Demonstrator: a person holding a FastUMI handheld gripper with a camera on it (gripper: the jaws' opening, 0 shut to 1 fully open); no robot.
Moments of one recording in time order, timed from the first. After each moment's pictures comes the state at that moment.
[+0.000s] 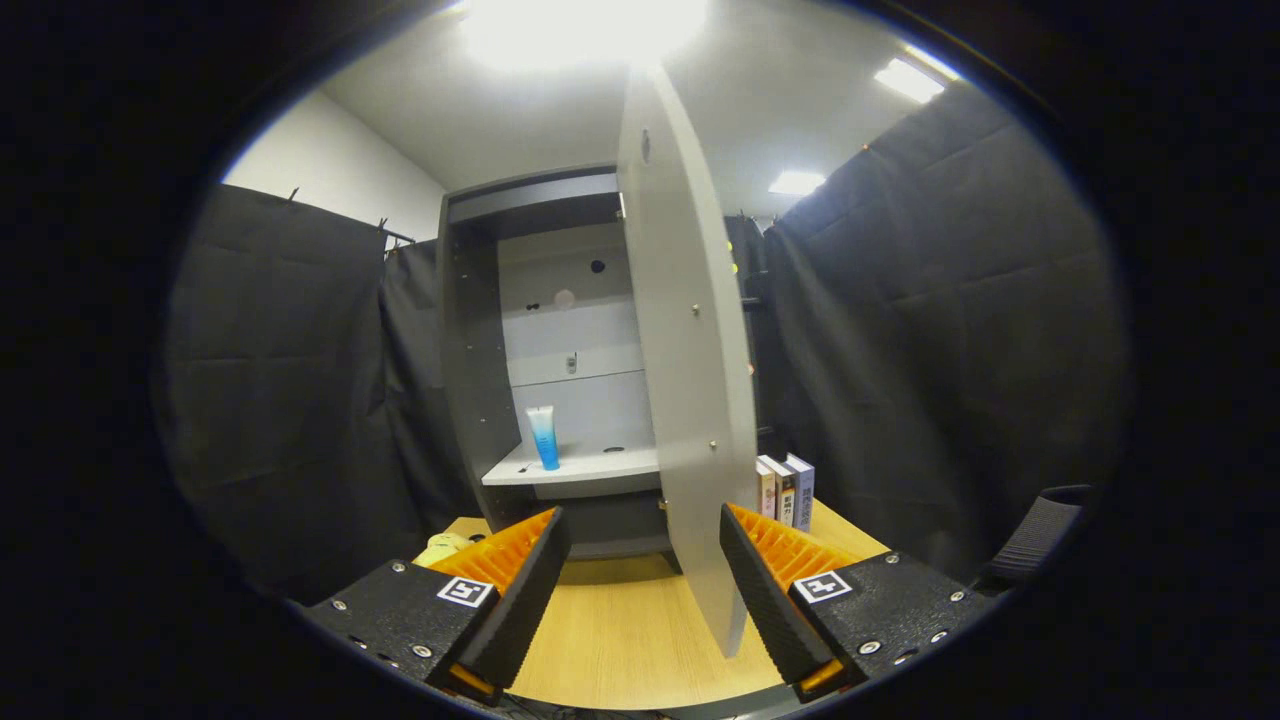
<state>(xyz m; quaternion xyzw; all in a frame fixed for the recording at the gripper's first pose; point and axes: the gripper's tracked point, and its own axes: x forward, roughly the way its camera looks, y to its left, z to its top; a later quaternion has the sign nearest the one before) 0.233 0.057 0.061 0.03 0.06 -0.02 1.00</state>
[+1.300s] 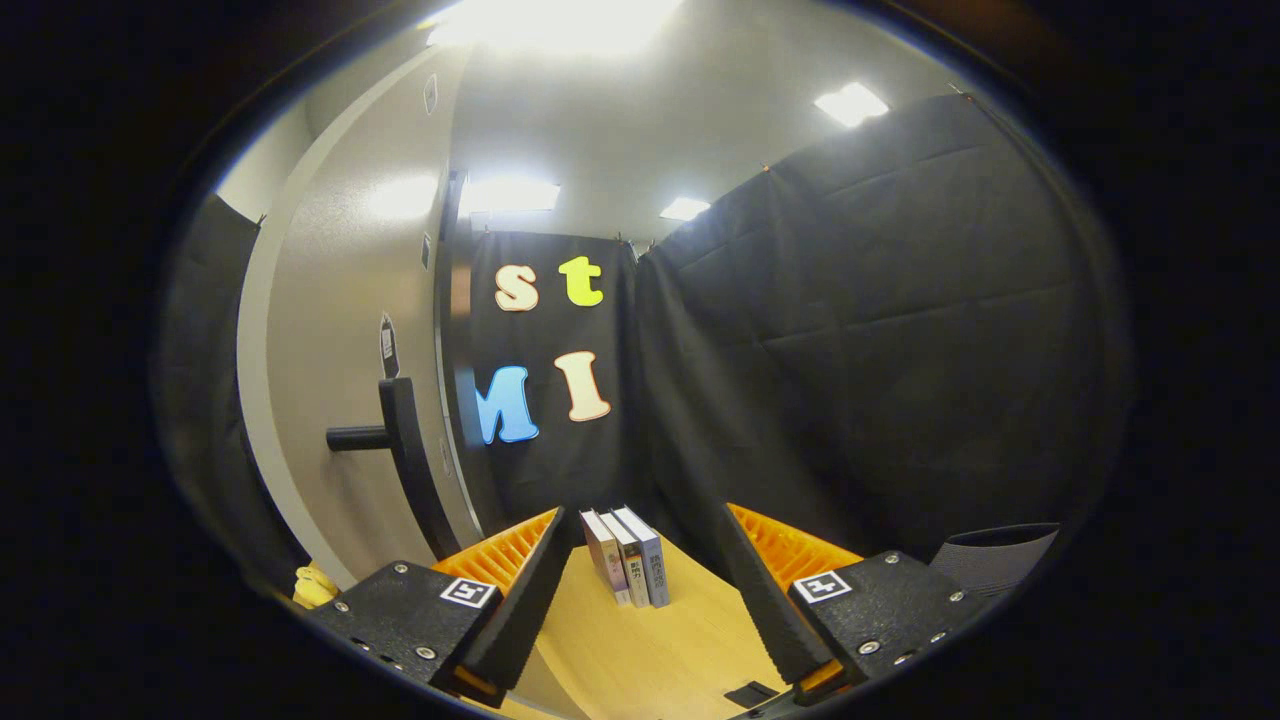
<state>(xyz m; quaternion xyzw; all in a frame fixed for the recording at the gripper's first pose) 0.331 -0.107 0.100 0.01 0.03 -0.20 0.98</state>
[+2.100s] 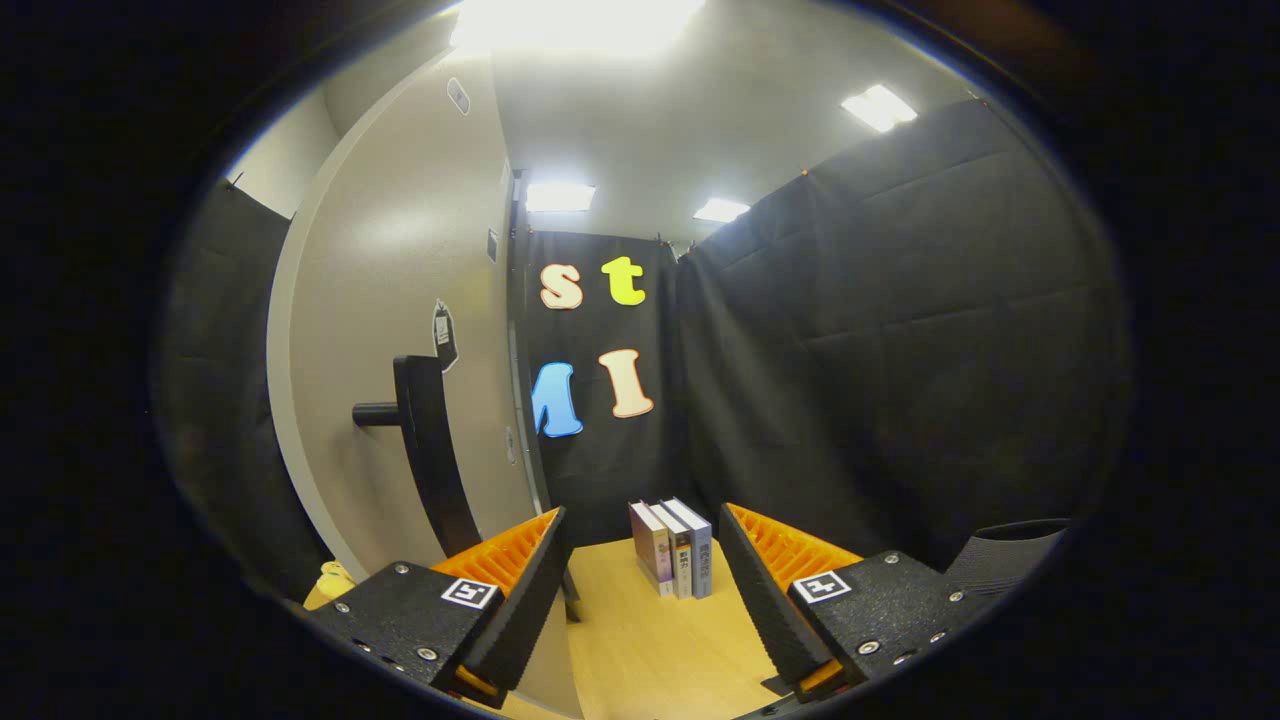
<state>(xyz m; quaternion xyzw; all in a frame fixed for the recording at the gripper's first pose) 0.330 -0.029 0.087 0.00 0.03 -0.13 0.99</state>
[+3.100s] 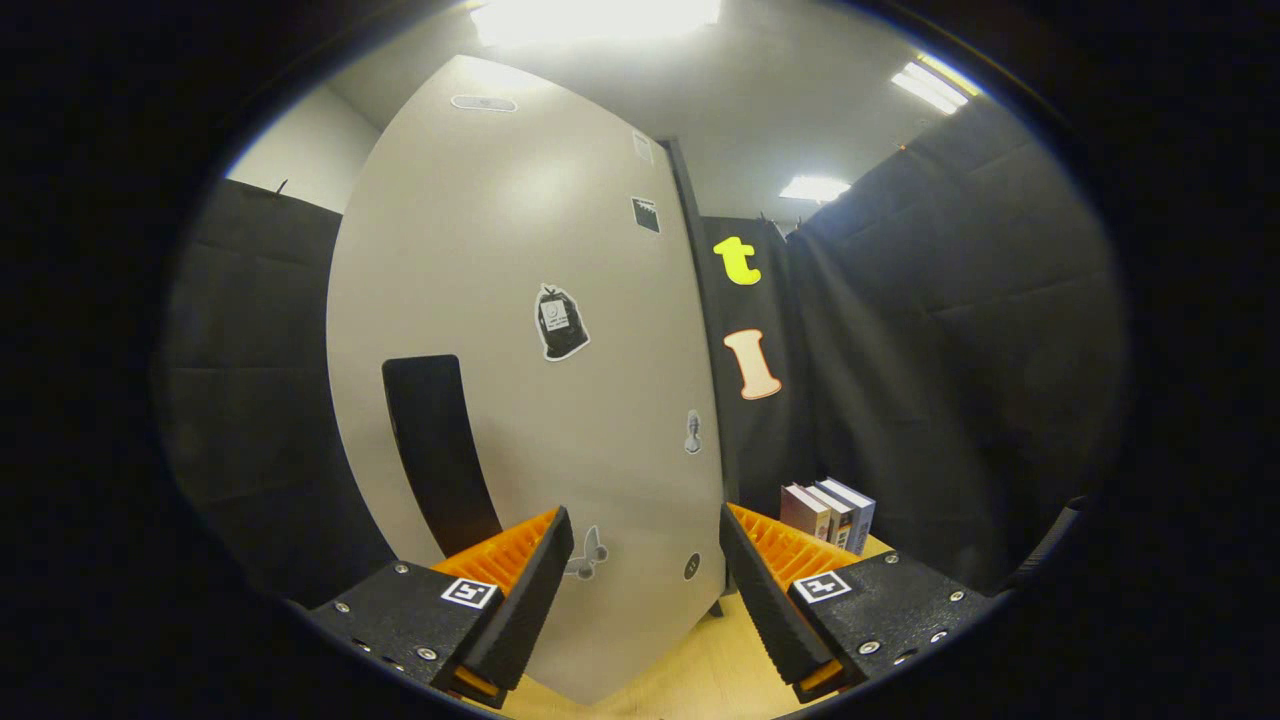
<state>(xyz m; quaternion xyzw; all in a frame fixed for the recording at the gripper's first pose) 0.387 0.144 0.066 0.03 0.05 0.01 1.00</state>
